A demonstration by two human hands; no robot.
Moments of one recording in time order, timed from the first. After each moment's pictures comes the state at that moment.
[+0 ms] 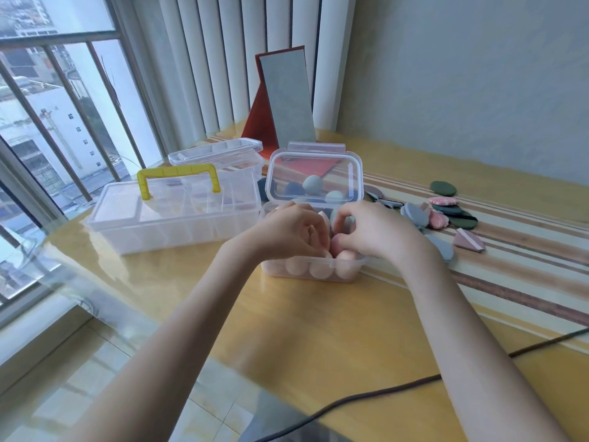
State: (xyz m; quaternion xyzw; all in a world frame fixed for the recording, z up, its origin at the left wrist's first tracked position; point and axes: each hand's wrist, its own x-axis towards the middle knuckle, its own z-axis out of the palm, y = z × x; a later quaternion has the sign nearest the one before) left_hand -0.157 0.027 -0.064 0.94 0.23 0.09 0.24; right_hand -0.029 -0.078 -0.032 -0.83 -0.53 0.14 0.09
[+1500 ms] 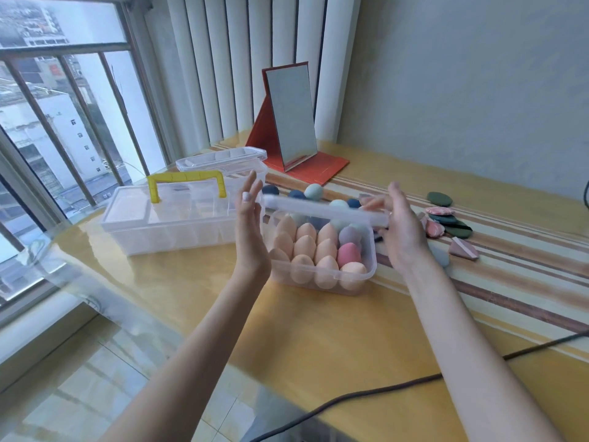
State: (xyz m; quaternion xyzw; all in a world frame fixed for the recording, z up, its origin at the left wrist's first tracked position) left_hand -0.173 0.014 -0.082 0.50 0.23 0.58 0.61; right_hand -0.002 -0.077 -0.060 -0.61 -0.28 0.30 0.68
